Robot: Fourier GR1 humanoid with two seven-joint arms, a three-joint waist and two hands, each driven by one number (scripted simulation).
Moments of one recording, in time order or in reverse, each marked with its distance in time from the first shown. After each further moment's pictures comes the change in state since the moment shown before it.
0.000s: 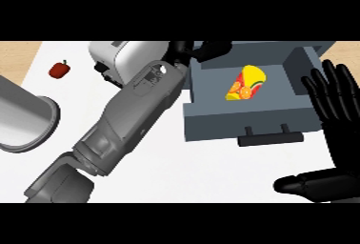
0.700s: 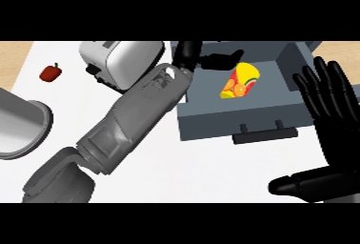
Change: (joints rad) left arm -0.050 0.000 -0.222 0.086 0.069 0.081 0.043; right arm -0.028 0.017 0.024 0.010 -0.017 0.006 -0.001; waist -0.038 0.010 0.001
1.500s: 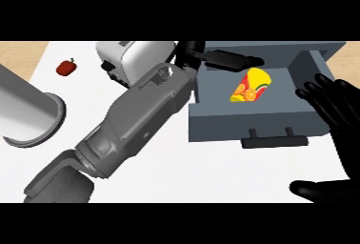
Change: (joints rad) left arm 0.037 0.001 0.091 -0.138 0.188 -0.081 -0.142; right arm 0.037 -0.032 -0.045 -0.077 -0.139 0.040 0.069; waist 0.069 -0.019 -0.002
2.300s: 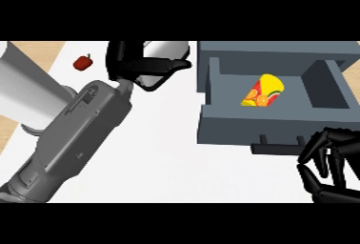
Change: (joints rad) left arm 0.378 0.267 0.080 -0.480 0.026 0.022 0.111; right arm 0.104 -0.158 0.022 -0.016 0.207 0.177 -0.062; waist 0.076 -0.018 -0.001
